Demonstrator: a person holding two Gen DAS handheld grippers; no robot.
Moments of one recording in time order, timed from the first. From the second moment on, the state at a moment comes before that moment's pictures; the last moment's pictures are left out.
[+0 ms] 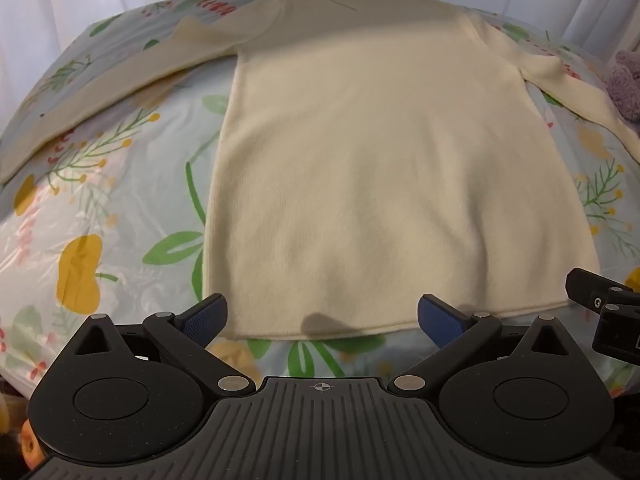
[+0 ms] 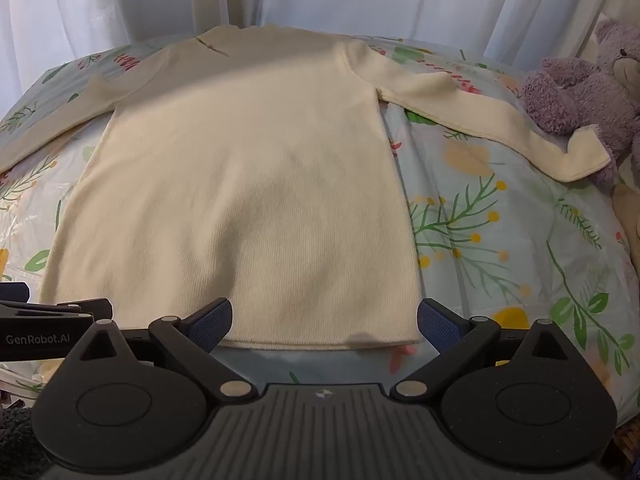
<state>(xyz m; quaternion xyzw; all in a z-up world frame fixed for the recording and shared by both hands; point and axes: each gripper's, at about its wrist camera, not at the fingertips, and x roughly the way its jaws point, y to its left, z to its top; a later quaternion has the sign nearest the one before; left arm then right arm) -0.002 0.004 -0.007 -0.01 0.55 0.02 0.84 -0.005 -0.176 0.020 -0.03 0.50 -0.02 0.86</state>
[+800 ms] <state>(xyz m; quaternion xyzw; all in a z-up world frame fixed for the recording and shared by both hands) -0.001 0.008 -0.010 -0.01 0.56 0.02 0.83 -0.005 -0.177 0.017 -0.03 0.51 -0.02 0.86</state>
